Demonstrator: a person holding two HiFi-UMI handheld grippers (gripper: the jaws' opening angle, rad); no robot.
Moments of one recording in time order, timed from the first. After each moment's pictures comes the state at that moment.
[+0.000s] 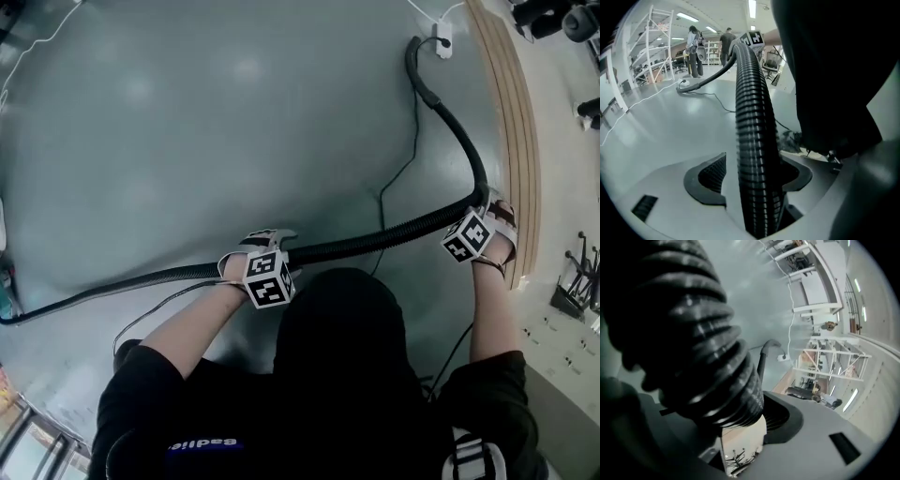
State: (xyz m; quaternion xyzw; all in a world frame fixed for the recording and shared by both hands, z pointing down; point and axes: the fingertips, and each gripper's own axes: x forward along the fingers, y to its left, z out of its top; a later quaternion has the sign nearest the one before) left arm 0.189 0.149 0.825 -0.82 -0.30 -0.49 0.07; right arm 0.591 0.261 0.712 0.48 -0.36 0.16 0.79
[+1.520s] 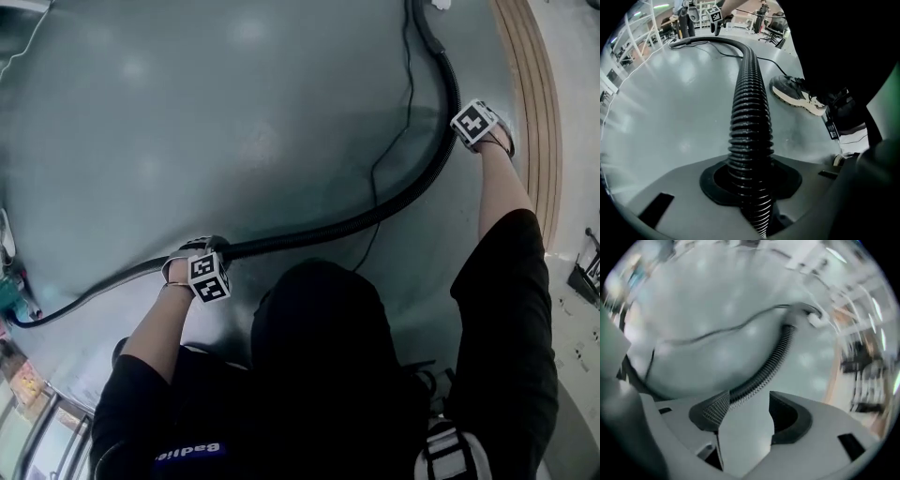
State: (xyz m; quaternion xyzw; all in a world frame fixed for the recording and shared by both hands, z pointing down) left arm 0.071 0.101 0.919 -0.69 -0.29 -0.66 0.10; right arm 0.767 0.221 0.904 0.48 -0.47 0.40 0.63
